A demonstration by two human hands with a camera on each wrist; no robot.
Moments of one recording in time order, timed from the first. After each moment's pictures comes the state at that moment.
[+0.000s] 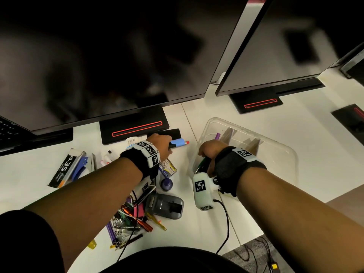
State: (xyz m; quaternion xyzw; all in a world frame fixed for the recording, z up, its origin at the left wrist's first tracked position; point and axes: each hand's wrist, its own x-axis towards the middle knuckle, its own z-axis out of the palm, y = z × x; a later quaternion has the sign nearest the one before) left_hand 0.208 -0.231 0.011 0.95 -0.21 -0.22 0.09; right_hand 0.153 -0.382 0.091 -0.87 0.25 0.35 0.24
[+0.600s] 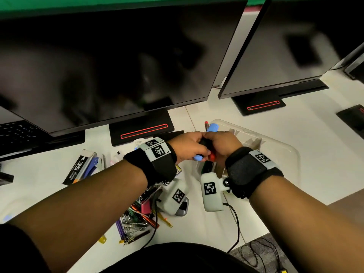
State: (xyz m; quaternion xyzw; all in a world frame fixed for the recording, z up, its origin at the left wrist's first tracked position) left_hand 0.160 -0.267 0.096 0.70 -0.11 -0.43 0.56; right_hand 0.131 -0.377 0.111 -0.62 0.35 0.14 0.69
